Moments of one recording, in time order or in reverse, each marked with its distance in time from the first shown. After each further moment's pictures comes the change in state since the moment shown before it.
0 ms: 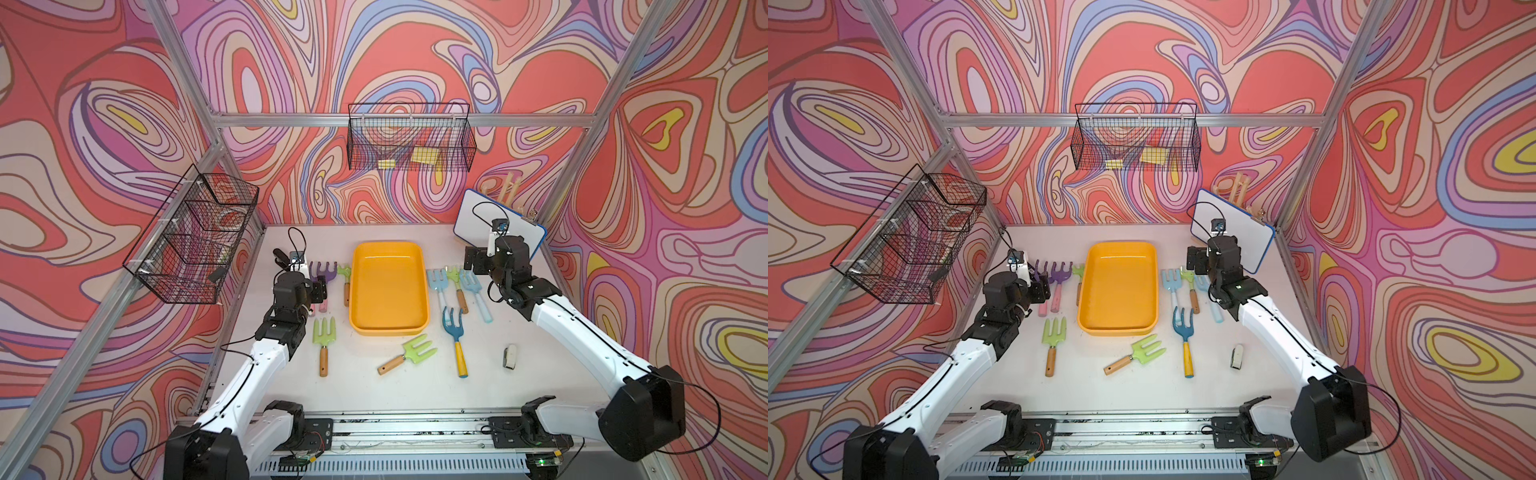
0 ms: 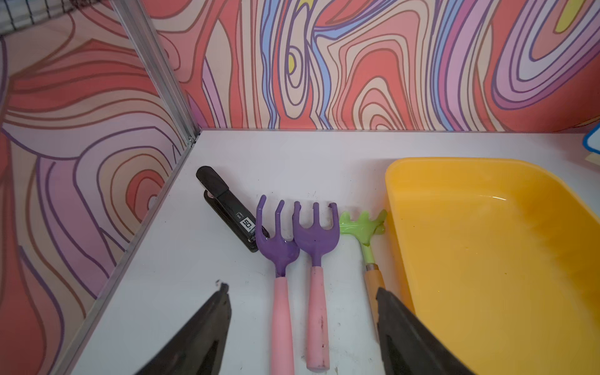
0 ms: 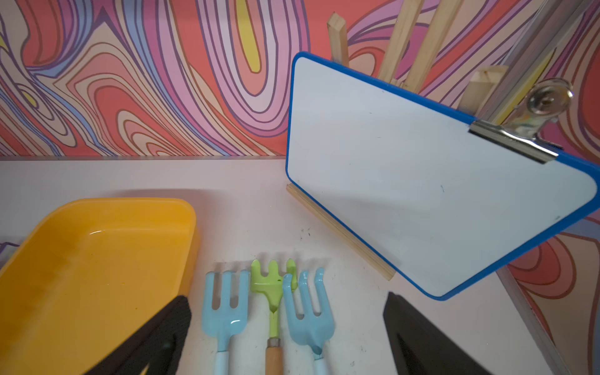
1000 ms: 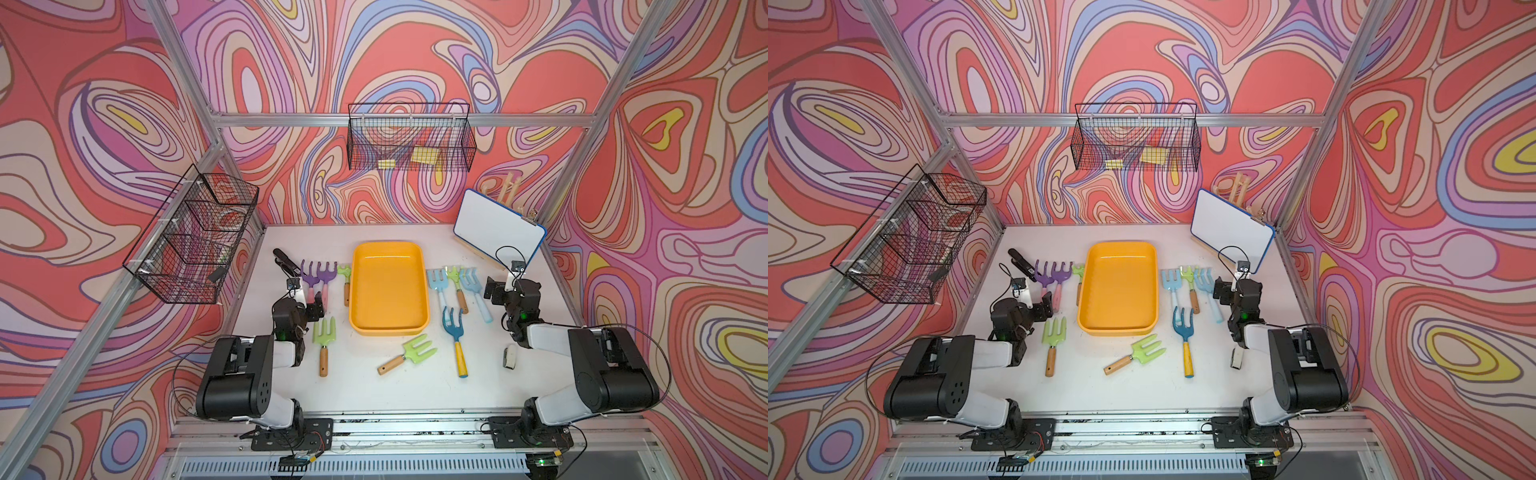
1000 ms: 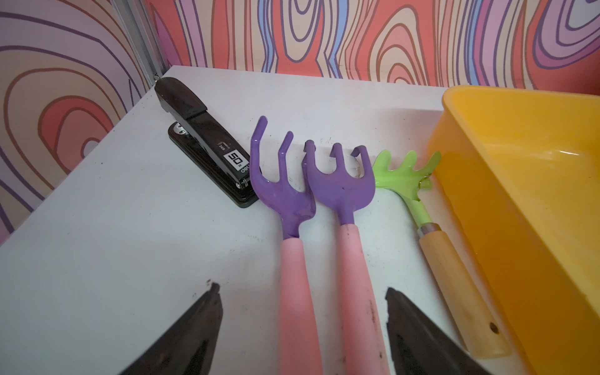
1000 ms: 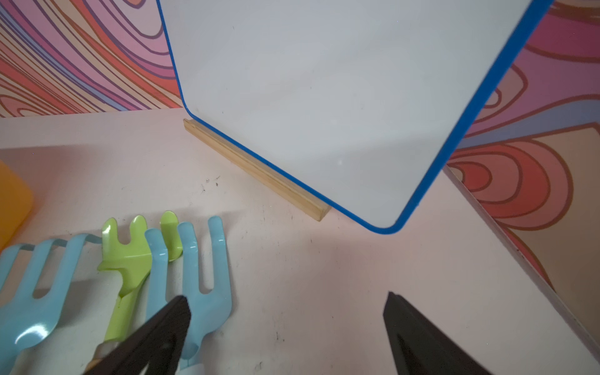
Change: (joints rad) left arm 0.176 0.457 -0.303 0.810 0.245 0.003; right arm -0.297 0.207 -0.560 0.843 -0.158 -0.073
